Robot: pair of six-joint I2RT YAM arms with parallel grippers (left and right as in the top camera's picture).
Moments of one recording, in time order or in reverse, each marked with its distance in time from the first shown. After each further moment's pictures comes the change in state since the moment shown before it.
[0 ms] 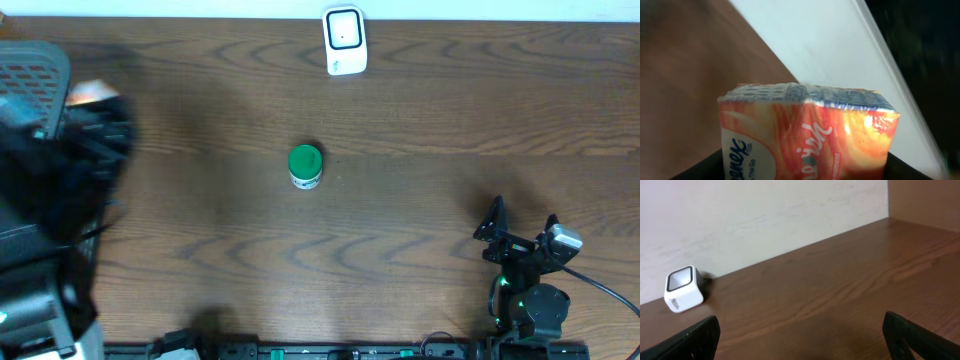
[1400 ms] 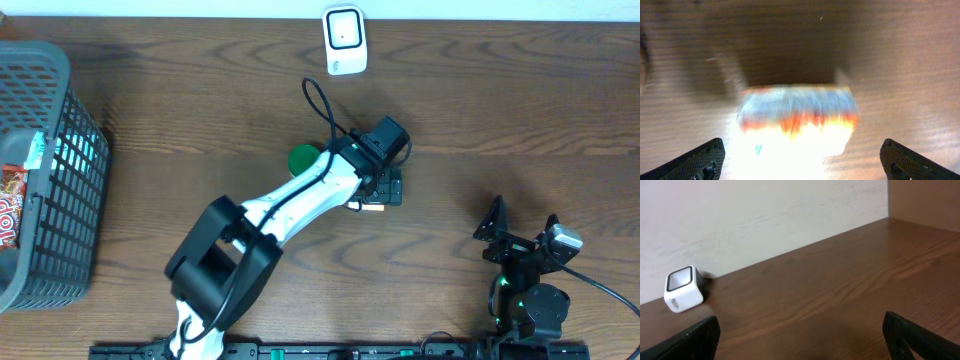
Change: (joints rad) left arm -0.912 0.987 0.003 0.155 -0.262 0.118; right arm 0.000 0.000 0.000 0.000 -0.001 0.000
